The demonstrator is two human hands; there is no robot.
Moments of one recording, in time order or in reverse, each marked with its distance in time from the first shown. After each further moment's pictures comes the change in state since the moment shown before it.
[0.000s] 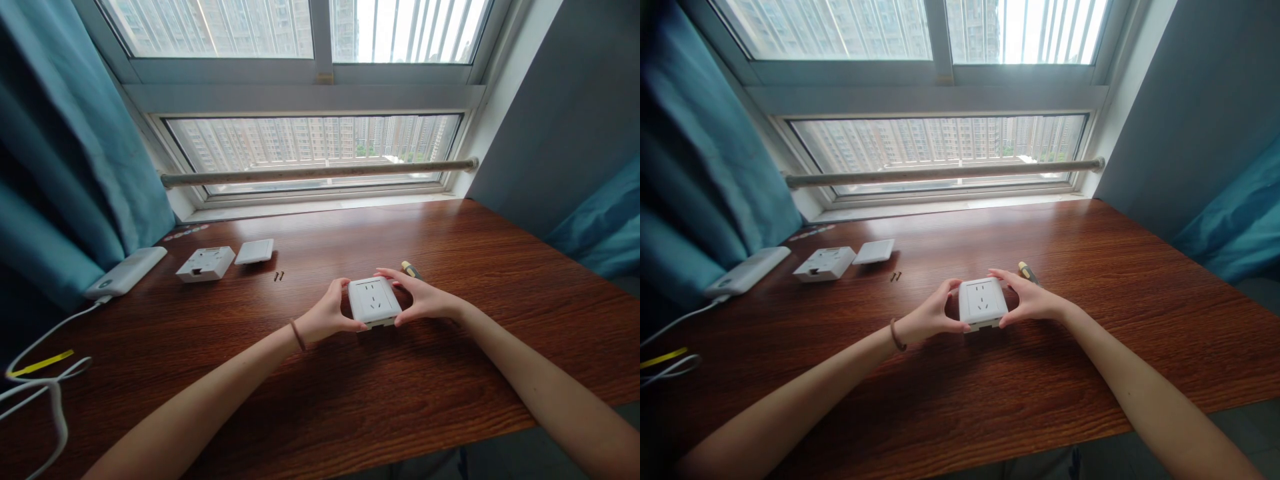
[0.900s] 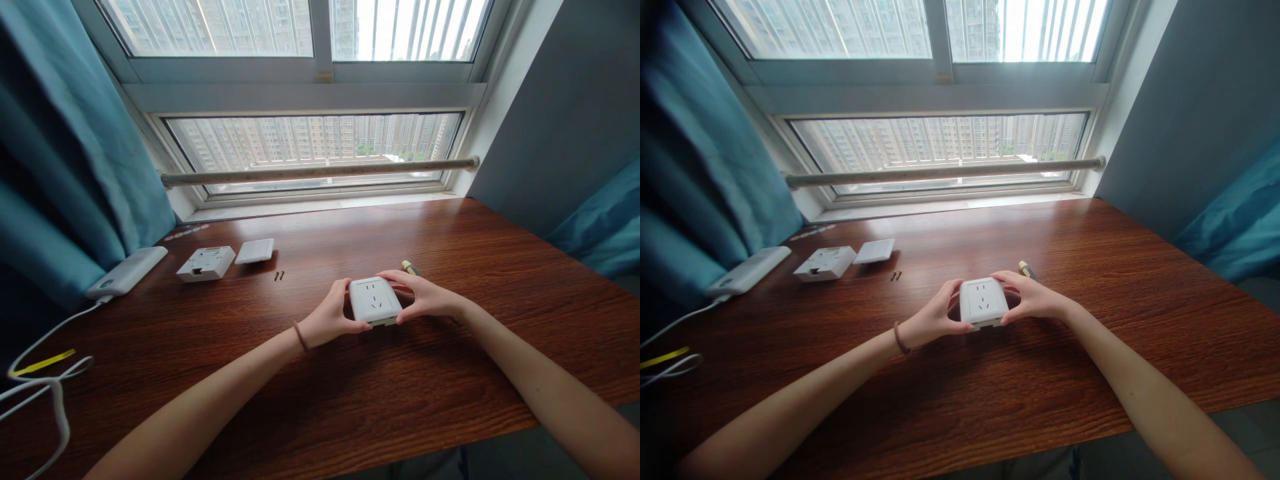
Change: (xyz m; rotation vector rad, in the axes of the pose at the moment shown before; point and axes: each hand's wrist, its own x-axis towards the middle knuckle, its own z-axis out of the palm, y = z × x) left_hand 0.001 -0.014 0.007 0.024 0.075 0.109; right_hand 0.002 -0.003 0.000 0.077 -0.013 -0.032
